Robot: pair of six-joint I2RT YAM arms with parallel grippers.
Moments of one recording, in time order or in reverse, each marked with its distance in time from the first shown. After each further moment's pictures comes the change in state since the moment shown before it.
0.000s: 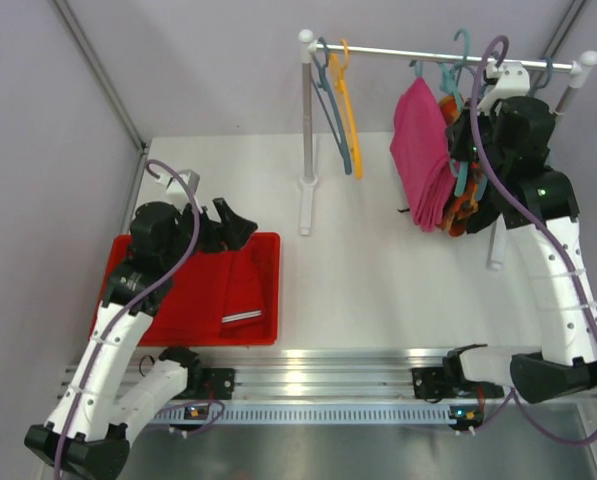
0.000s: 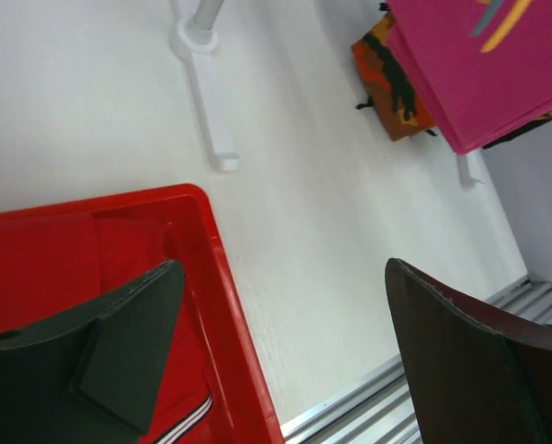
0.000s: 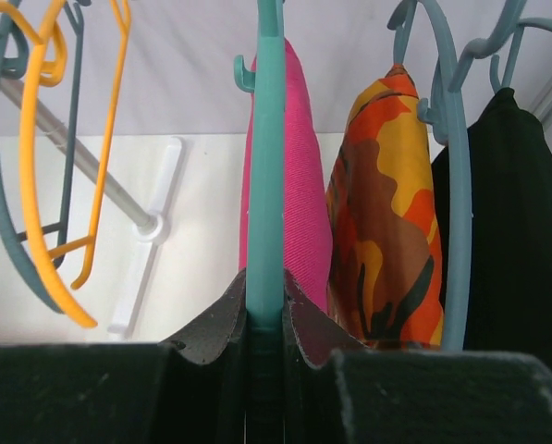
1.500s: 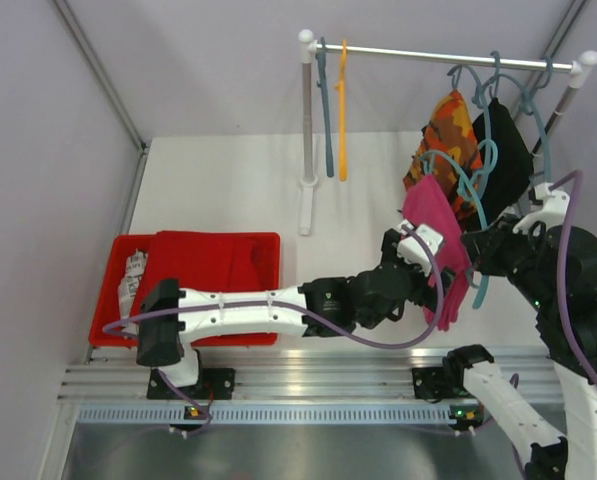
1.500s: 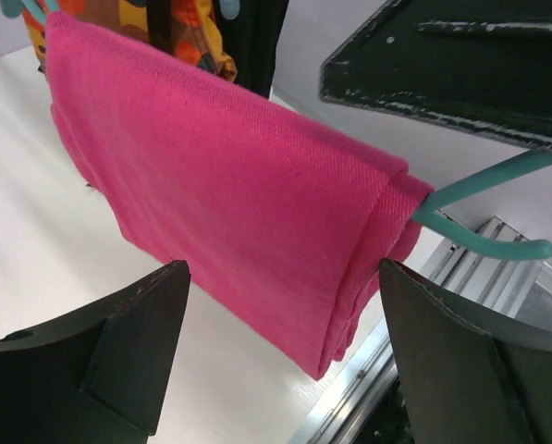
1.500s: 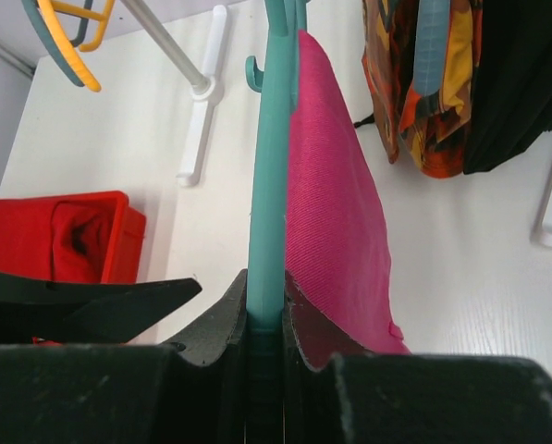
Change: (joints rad) left arm -1.156 0.867 0.504 0.558 -0.803 0.200; right arm 0.000 -0.623 -0.357 -0.374 -0.105 0.248
